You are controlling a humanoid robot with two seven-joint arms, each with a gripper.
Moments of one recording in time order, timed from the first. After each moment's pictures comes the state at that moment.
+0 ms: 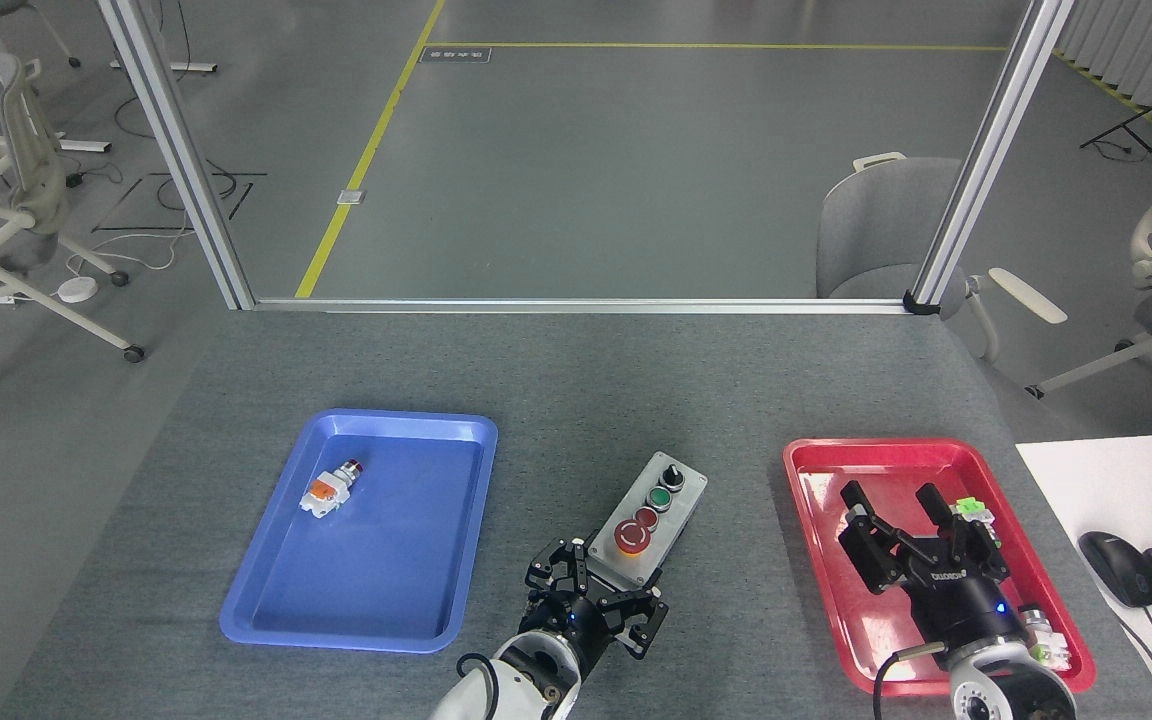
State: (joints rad) left arm -0.50 -0.14 -0.73 -0.78 -1.37 0.11 0.08; right arm -0.10 -0.17 -0.11 -1.40 1.04 -0.34 0.03
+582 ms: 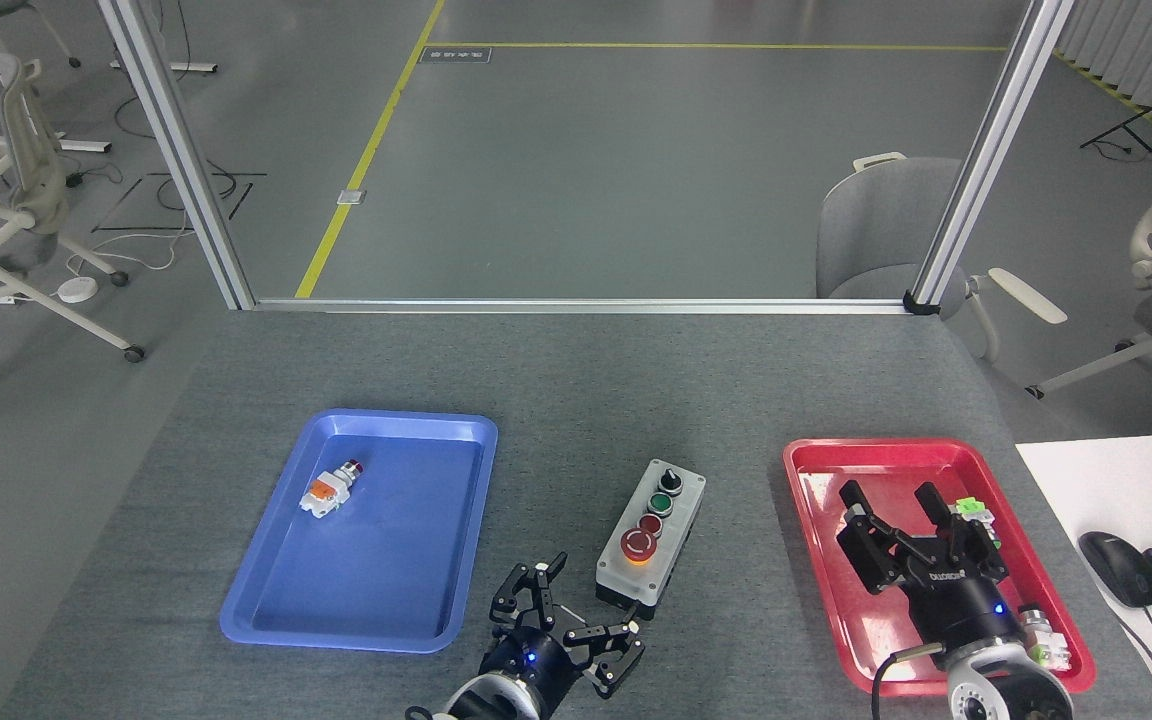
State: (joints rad) left arm -0.33 0.00 -0.72 -1.07 -1.36 0.10 0.08; right arm -0.10 -0.18 -0.10 -1.40 1.04 -0.34 0.01
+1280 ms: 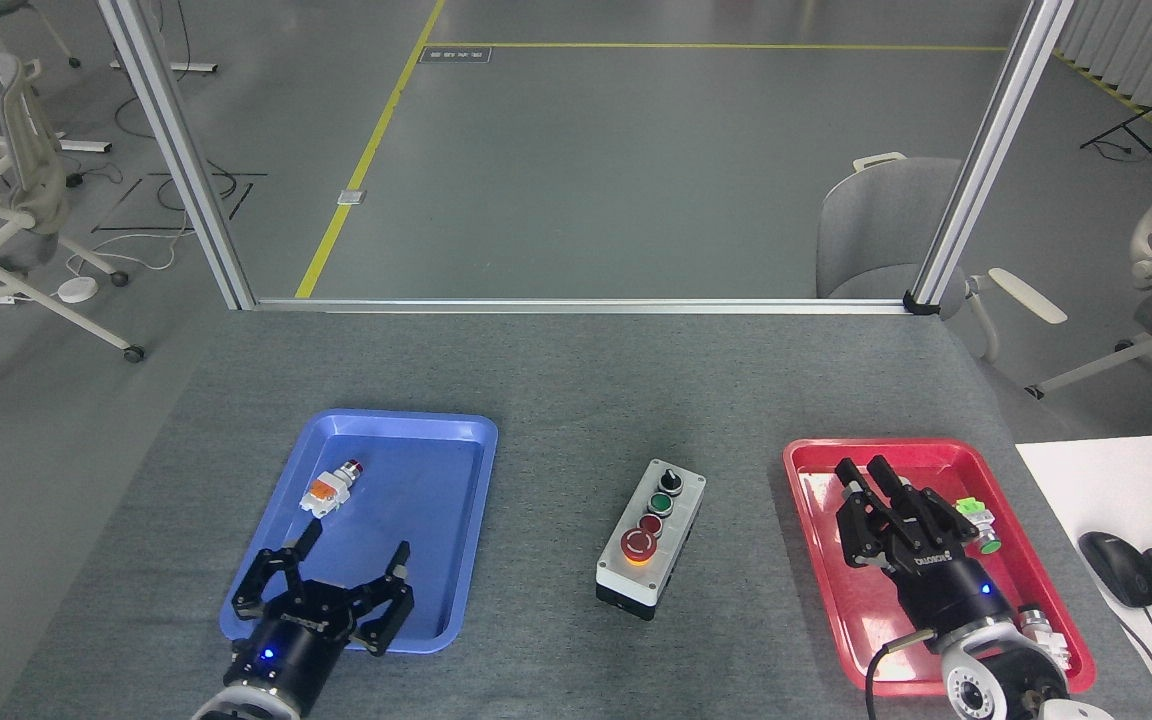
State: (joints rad) left arm -0.04 0.24 -0.17 -1.52 -1.32 -0.05 0.09; right arm -0.14 -0.22 -0.04 -1.40 1.04 -0.38 0.01
